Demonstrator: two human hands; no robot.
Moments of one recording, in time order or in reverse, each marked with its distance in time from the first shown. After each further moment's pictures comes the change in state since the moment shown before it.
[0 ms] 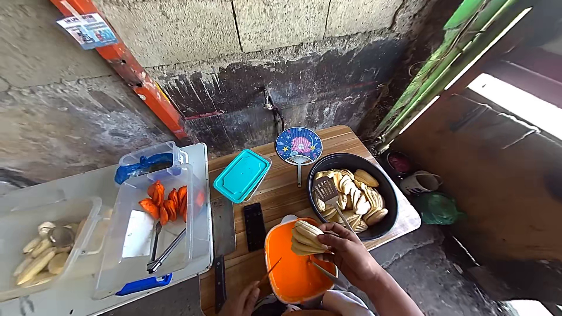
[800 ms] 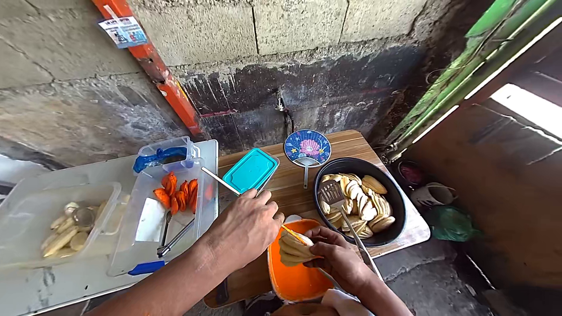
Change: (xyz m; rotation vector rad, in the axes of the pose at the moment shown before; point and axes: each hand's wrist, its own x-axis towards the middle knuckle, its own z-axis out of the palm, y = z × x) left_hand 0.009 0.236 -0.172 1.274 0.302 0.808; right_hand -0.004 0.000 0.025 -0.153 -0.206 0.019
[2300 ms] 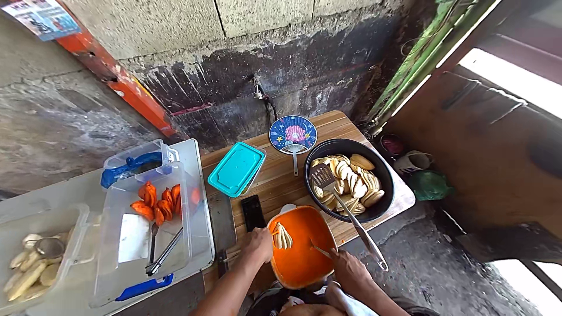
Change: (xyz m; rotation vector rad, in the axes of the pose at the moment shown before) left_hand 0.034 0.067 0.159 -0.661 -1.048 -0.702; right_hand 0.006 0.113 -0.051 -1.500 0.200 0.572
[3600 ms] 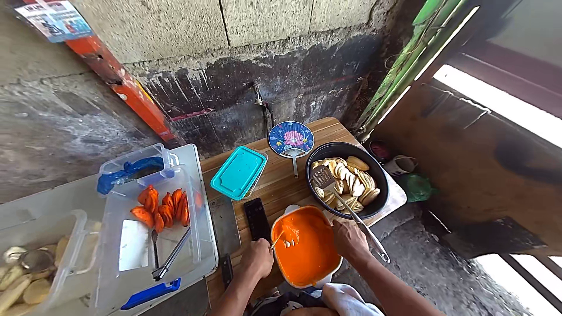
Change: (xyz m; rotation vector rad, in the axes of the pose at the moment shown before) left_hand 0.006 -0.051 0.039 -0.243 0.049 0.138; right_hand -0.002 -0.042 -0.062 0.052 0.210 0.171
